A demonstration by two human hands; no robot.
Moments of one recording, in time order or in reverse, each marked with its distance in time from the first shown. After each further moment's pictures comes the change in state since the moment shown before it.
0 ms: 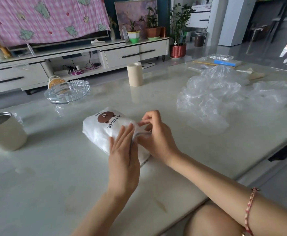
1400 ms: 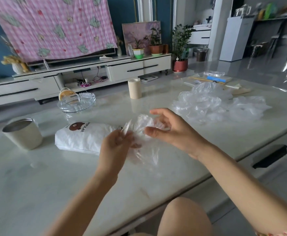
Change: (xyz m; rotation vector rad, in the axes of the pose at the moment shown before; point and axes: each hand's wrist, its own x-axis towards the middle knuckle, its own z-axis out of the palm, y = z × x) left_hand 0.008 0.078 -0.032 -0.343 -0.056 -0.415; right_hand -0.033 -0.069 -0.116 0.248 -0.266 0.136
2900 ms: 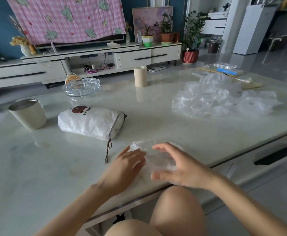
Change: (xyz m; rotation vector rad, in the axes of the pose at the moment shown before) left_hand -0.026 -0.091 -0.009 0.774 -0.408 0.603; right_hand -0.059 0.060 0.010 -0.339 -0.350 0.085
